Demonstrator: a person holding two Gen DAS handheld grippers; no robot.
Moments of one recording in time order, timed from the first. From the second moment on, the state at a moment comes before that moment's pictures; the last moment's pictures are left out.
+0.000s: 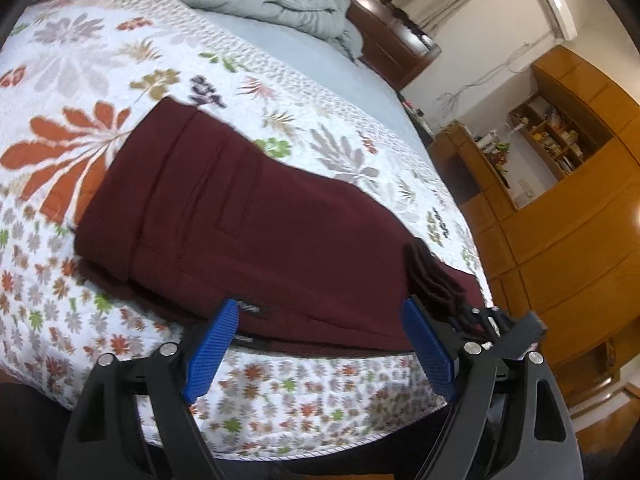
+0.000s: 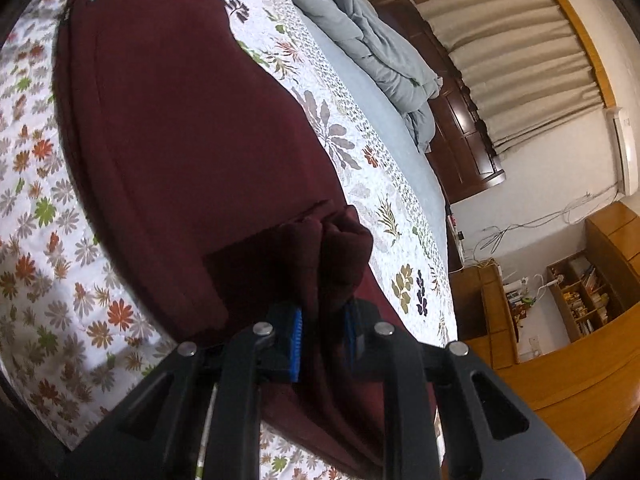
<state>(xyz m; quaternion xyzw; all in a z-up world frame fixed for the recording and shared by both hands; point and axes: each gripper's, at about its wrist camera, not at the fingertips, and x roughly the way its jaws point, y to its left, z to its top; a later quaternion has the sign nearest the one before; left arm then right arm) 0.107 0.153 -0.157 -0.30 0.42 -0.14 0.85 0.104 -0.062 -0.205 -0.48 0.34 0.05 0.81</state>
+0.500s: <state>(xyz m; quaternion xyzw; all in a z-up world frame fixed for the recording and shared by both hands) 0.110 0.120 -0.150 -0.23 0.44 -0.12 0.86 0.093 -0.052 -0.235 -0.52 0.36 0.06 0.77</state>
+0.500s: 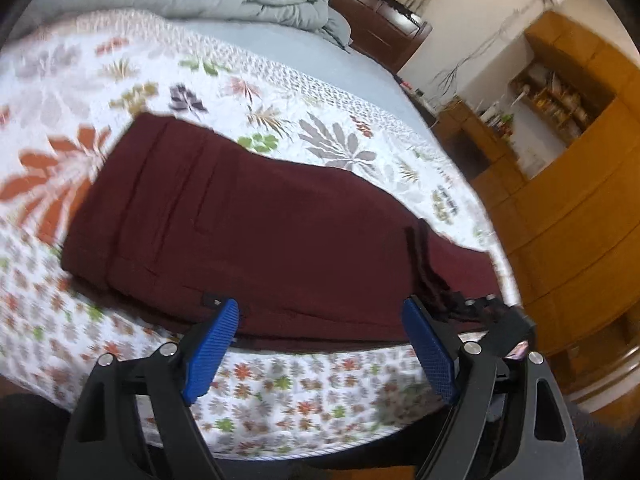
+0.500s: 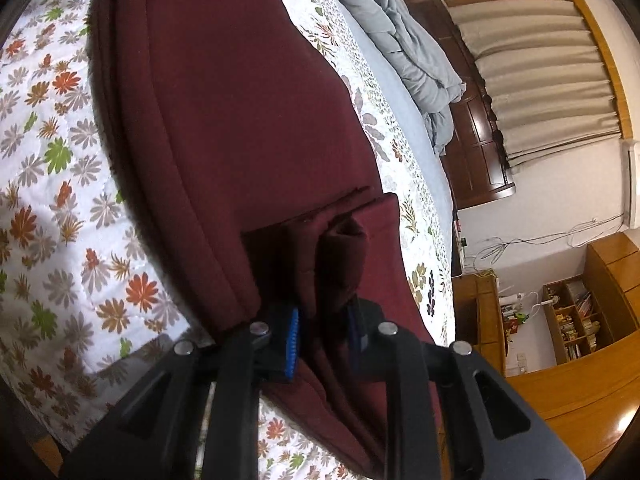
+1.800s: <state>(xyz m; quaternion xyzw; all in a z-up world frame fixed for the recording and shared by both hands) 0.154 -0.013 -0.106 -0.26 0.34 -0.33 0.84 0.094 -0.305 -0.157 0.04 0.49 -0.03 0.87</state>
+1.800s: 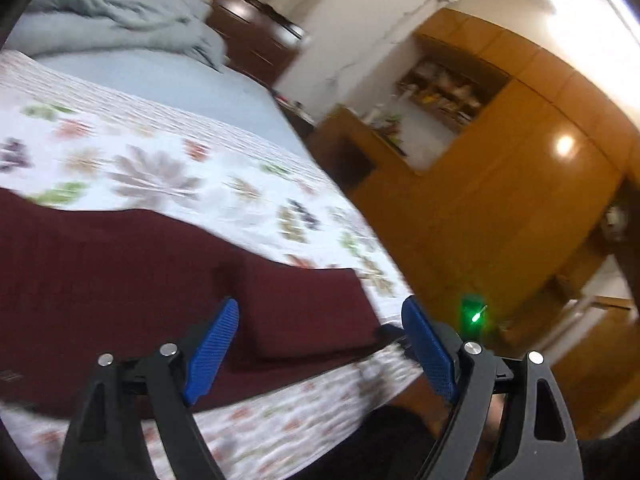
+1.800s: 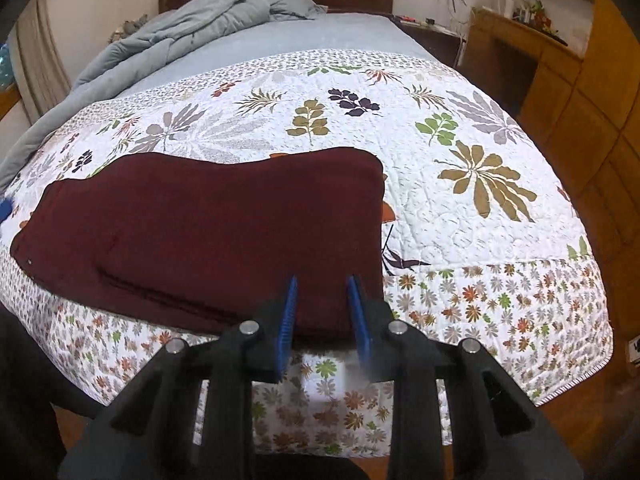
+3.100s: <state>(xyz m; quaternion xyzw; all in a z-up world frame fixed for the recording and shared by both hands) 0.069 0.185 -0.177 -0.52 0.33 -0.05 0.78 0.328 -0.072 -0.076 0.04 0.60 0.39 0.70</state>
